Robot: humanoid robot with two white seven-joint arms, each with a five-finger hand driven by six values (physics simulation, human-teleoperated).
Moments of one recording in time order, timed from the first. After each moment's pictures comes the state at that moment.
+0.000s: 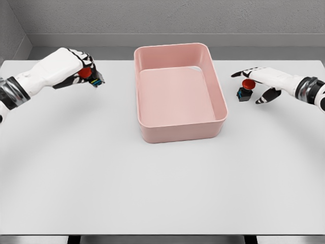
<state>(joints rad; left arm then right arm) -0.64 0.71 -0.55 -1.28 -0.60 -0.61 -0.02 -0.93 -0.70 1.03 -0.84 0.21 -0.50 0.24</state>
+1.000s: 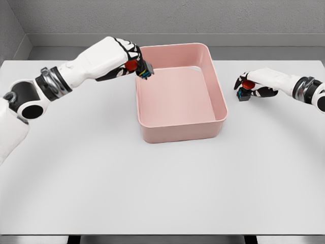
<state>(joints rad) -0.70 0.52 -0.57 -1.37 -0.62 -0.61 -0.07 -0.94 -0.68 1.03 -0.84 0.23 -0.51 0.24</state>
